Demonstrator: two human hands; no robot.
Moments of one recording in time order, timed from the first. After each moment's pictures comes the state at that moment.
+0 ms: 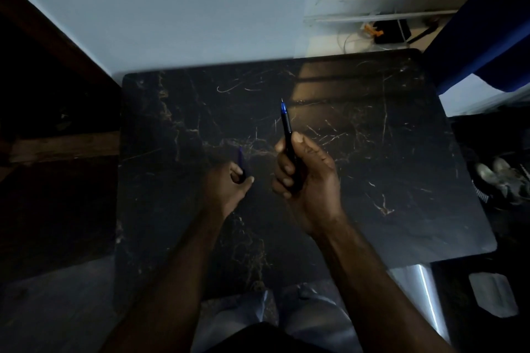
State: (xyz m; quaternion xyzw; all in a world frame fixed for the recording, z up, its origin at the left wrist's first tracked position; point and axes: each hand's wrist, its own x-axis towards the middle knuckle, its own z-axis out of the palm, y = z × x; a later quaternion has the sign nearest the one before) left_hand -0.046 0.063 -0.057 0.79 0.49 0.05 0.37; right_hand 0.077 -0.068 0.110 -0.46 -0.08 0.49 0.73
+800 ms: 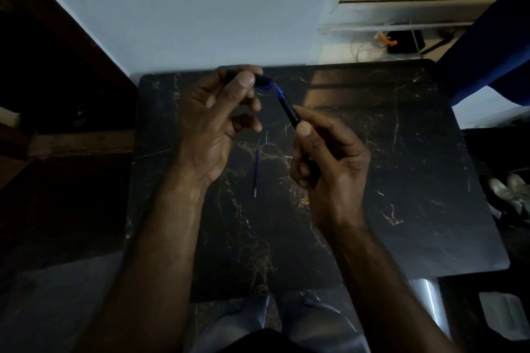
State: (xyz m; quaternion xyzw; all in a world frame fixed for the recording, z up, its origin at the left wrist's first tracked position) left_hand -0.014 0.095 0.154 0.51 0.21 0.34 0.76; right_hand 0.083 -0.061 0.131 -0.52 -0.24 0.29 0.77
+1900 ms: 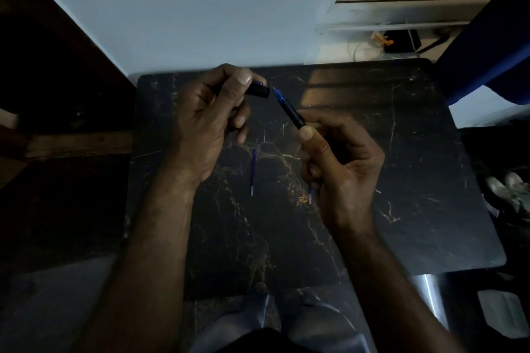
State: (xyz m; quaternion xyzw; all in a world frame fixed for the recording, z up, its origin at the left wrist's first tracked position) left_hand -0.020 0.091 0.167 0.62 0.21 0.31 0.69; right_hand 0.087 -0.073 0.142 -0.56 -0.30 0.21 0.74
